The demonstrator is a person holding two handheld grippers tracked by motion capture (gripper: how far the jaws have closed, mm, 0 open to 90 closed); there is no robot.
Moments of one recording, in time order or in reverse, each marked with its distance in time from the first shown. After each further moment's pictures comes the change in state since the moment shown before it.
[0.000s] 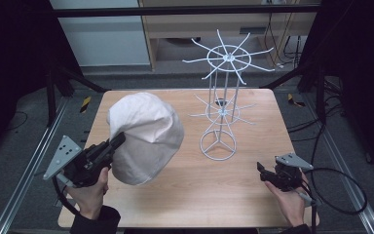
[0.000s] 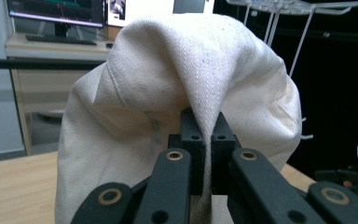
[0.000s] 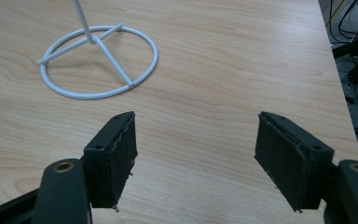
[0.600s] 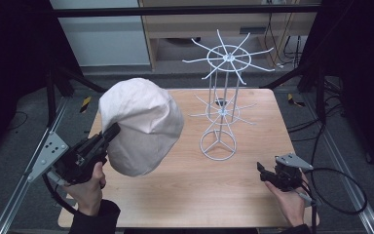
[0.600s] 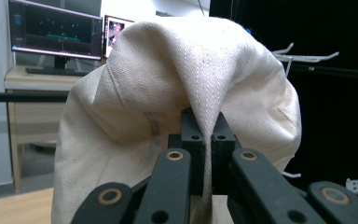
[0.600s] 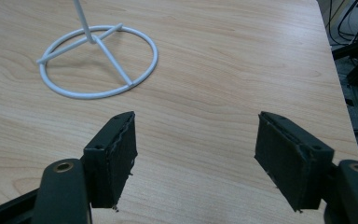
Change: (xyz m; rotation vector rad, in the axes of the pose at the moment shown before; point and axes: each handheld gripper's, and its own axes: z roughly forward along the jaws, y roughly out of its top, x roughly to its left) left arm -0.006 0.022 -0.002 -0.130 -0.022 0.002; right arm 0.000 -0.001 0.001 -0.005 -0.001 -0.012
